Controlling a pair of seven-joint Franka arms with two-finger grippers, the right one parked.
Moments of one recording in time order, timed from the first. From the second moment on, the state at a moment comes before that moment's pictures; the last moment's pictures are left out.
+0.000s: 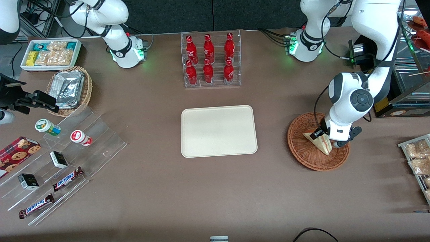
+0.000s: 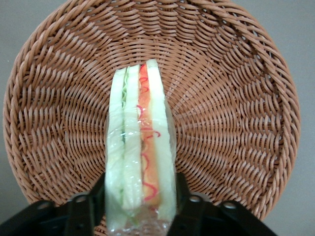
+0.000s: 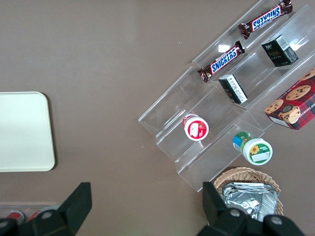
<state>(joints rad) -0.12 0.23 0.01 -2.24 0.02 2.45 -0.72</state>
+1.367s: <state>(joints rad) -0.13 0.11 -0.32 -1.96 0.01 1.95 -0.79</state>
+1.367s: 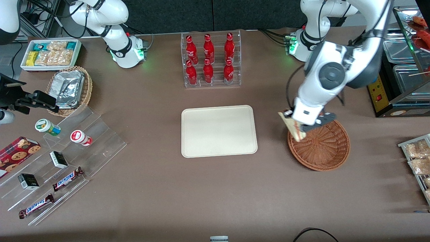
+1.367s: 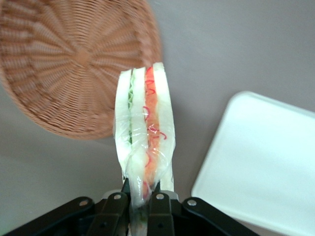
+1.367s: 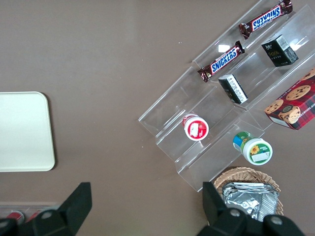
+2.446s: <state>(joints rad) -0.29 0.38 -0.60 -1.92 0.16 2.23 -0.96</state>
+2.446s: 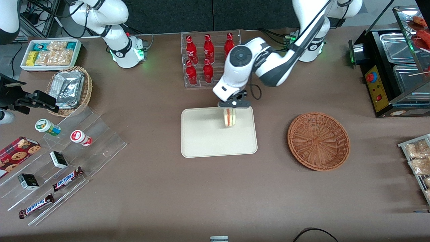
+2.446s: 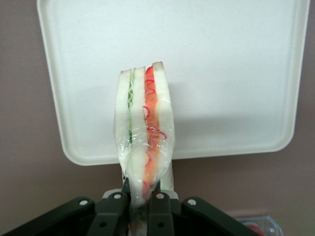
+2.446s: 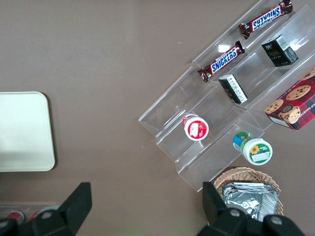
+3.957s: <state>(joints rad) -0.37 0.70 -0.59 -1.67 0.41 2.23 -1.10</state>
